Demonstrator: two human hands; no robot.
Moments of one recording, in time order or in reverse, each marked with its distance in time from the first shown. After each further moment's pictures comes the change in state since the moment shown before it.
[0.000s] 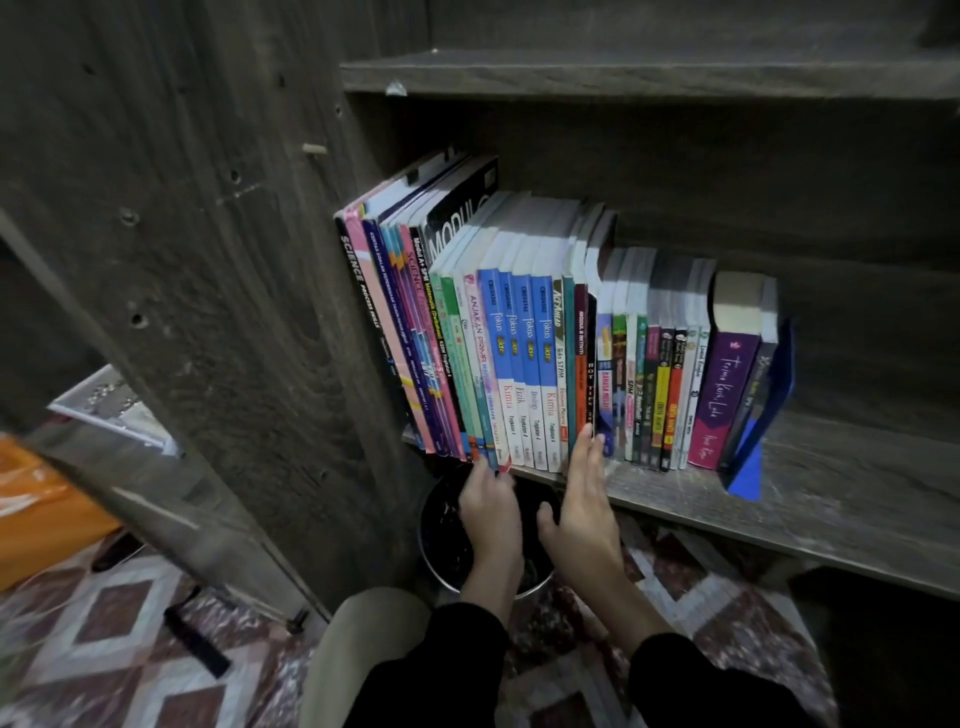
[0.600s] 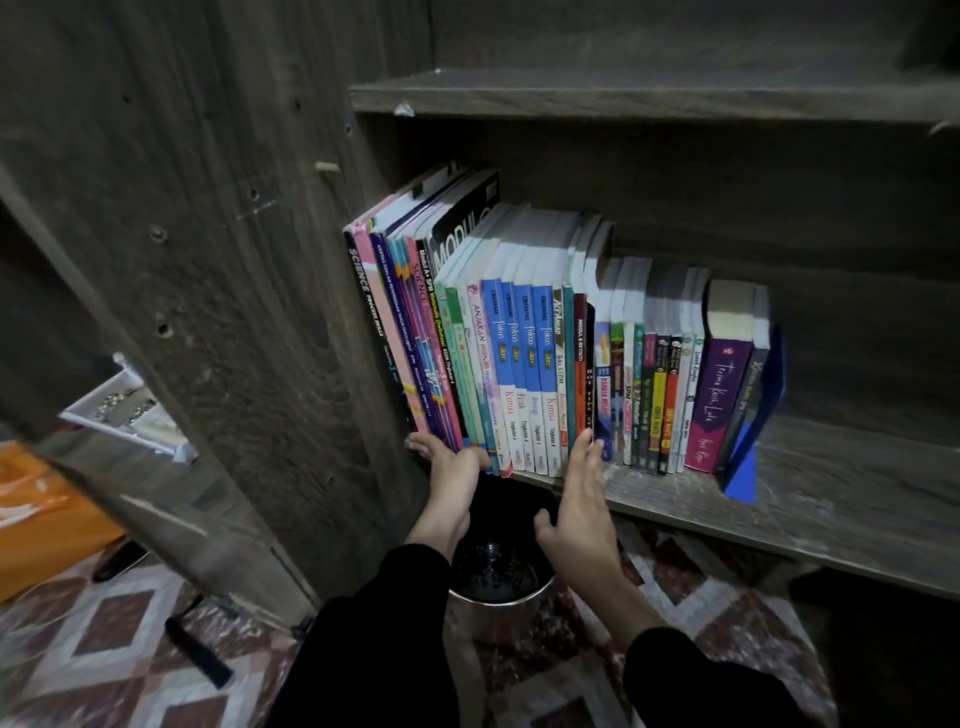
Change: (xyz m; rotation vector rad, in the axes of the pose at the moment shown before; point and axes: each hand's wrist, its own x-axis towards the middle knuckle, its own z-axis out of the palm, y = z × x) left_hand 0.039 0.043 -0.026 0.264 -0.186 -0.024; right_hand 0.002 -0.006 -0.001 -0.028 -0.046 0.036
